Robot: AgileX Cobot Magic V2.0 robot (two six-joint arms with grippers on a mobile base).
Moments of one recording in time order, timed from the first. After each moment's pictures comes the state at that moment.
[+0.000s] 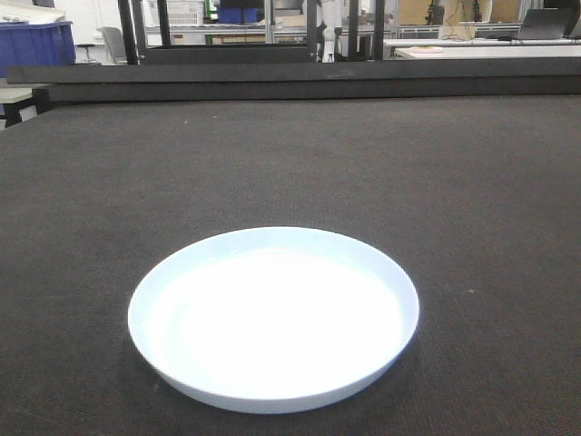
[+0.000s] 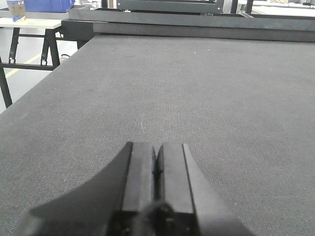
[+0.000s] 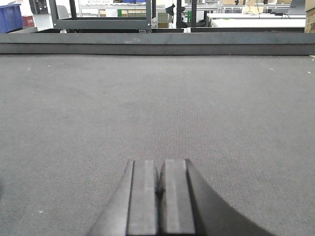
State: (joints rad) left arm -0.05 -0.02 0.03 -0.04 0.12 0.03; right arm 0.07 -0.01 0.03 0.06 0.08 0.03
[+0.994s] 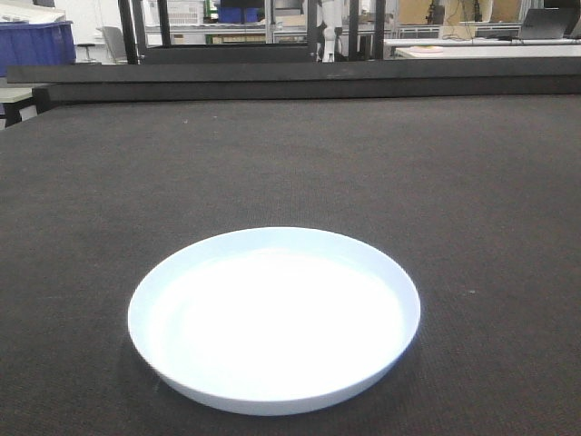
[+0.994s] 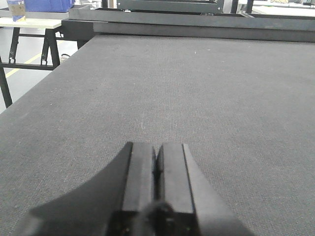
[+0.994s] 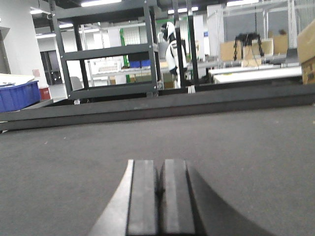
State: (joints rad) left arm -0.05 -0.02 0.03 -0.04 0.12 0.03; right arm 0.07 -0.01 -0.04 0.05 -0.05 0.15
